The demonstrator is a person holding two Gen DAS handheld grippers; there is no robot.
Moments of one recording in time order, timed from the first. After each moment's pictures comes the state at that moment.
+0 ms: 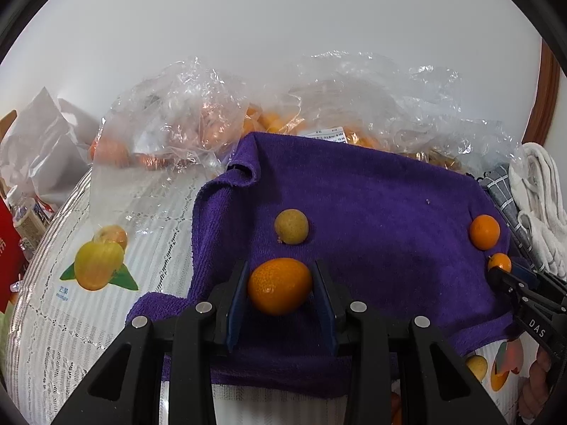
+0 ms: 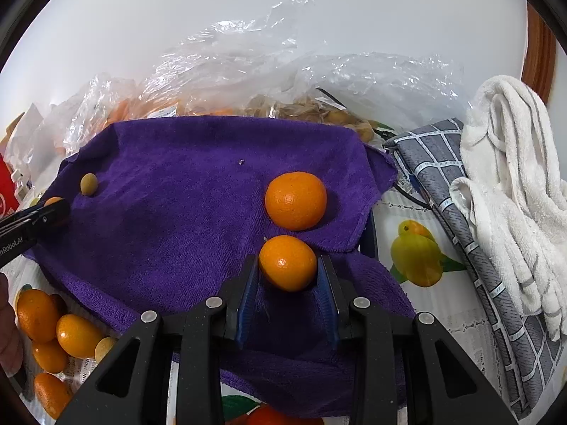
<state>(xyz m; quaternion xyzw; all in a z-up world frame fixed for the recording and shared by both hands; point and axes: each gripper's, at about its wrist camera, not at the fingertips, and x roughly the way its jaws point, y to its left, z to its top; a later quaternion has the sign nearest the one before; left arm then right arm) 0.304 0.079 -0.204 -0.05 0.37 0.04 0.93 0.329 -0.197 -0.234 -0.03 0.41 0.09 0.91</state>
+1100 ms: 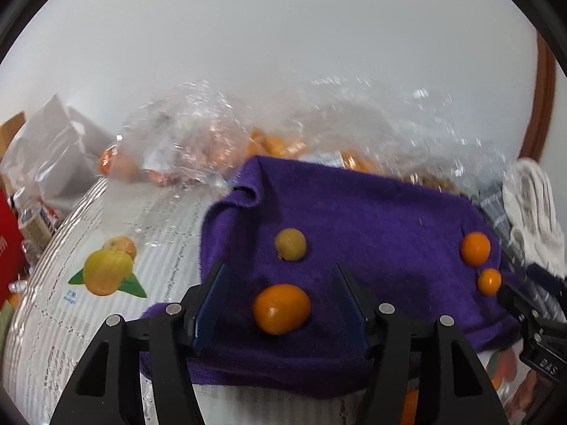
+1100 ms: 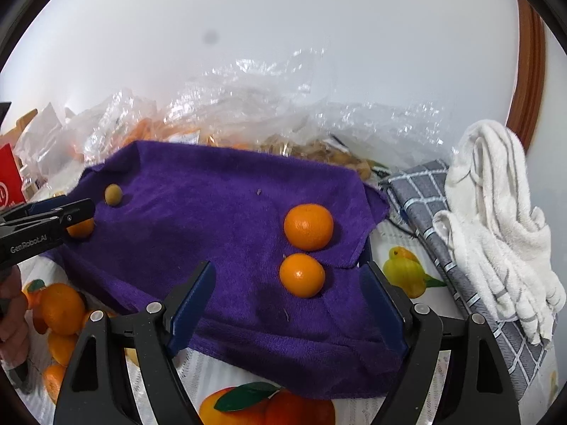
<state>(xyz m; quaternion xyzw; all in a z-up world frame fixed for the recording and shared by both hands) 0.288 0.084 -0.191 -0.08 0.32 0.04 0.94 0.292 -0.183 -0.202 -0.06 0.33 0.09 0.94</state>
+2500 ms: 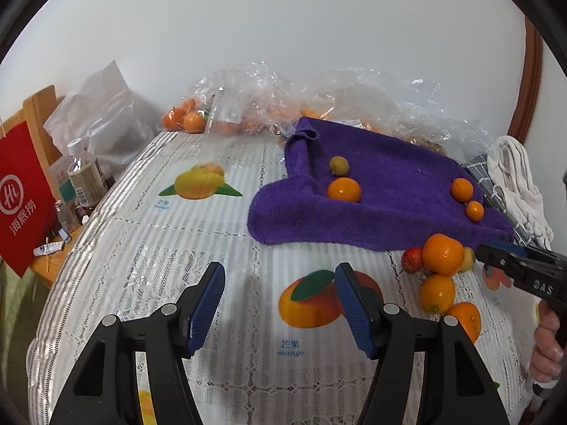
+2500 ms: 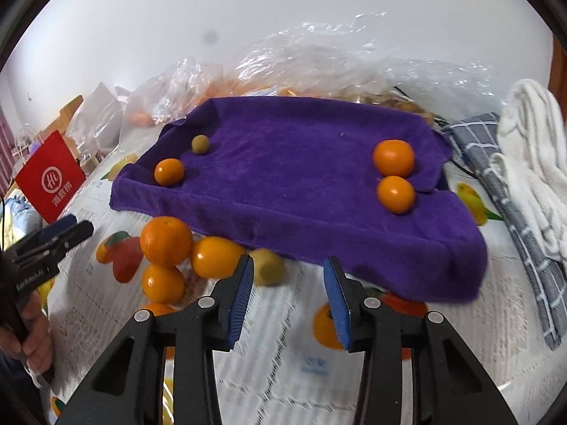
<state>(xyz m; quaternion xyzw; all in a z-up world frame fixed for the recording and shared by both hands) 0.174 0.132 -0.200 -0.06 0.35 0.04 0.93 0.245 -0.152 -0.213 -0.01 0.42 0.19 0.89</state>
